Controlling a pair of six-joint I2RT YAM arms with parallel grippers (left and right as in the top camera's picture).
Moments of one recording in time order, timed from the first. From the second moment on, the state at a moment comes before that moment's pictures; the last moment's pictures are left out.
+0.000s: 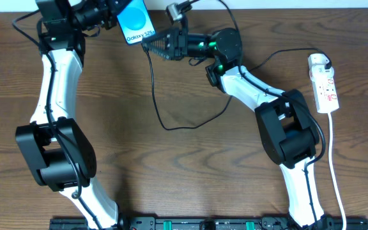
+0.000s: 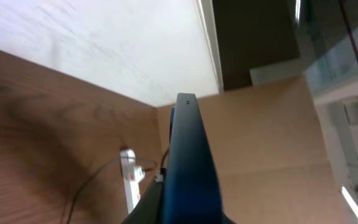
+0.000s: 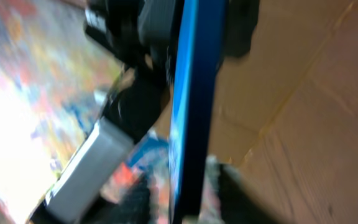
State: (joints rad) left arm 0.14 1.96 1.69 0.12 1.16 -1.14; right arm 0.49 2.31 1.68 1.18 -1.07 1.68
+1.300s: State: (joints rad) left arm 0.21 1.96 1.69 0.12 1.34 -1.13; right arm 0.37 2.31 1.68 0.19 -1.06 1.15
